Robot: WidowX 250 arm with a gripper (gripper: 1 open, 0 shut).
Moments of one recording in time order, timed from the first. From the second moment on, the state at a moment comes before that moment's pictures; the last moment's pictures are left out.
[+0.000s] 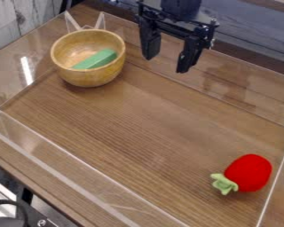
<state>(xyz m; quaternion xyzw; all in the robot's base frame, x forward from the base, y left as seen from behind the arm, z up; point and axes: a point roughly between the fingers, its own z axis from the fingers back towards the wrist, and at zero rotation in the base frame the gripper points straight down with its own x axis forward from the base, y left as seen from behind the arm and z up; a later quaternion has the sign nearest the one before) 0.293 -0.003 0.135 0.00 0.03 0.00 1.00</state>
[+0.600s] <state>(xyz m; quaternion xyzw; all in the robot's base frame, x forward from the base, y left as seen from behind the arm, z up) 0.278 0.071 0.119 0.00 0.05 -0.01 1.00</state>
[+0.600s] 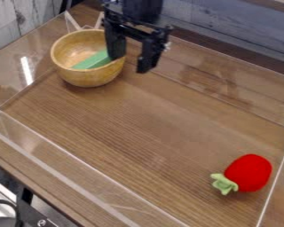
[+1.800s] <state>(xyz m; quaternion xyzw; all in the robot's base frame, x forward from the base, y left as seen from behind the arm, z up) 0.304 0.168 0.077 0.01 0.01 0.01 1.00</state>
